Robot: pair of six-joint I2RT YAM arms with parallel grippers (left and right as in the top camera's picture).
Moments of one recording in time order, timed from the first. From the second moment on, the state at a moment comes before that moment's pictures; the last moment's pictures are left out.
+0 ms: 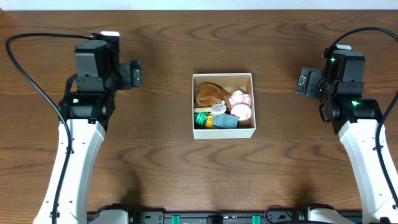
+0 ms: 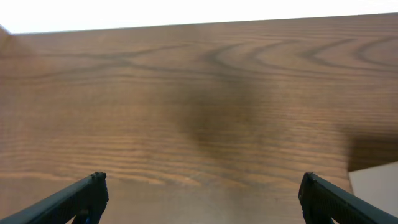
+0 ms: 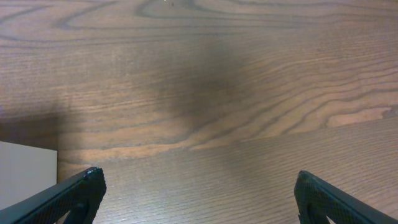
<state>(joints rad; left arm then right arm) -0.02 1.33 1.17 -0.53 -0.09 0.03 -0.01 1.33 1.08 -0.54 0.17 0.11</state>
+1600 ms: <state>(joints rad) -0.01 1.33 1.17 -0.55 -0.09 0.01 -0.01 0.97 0.94 -0.40 0.08 0.11</state>
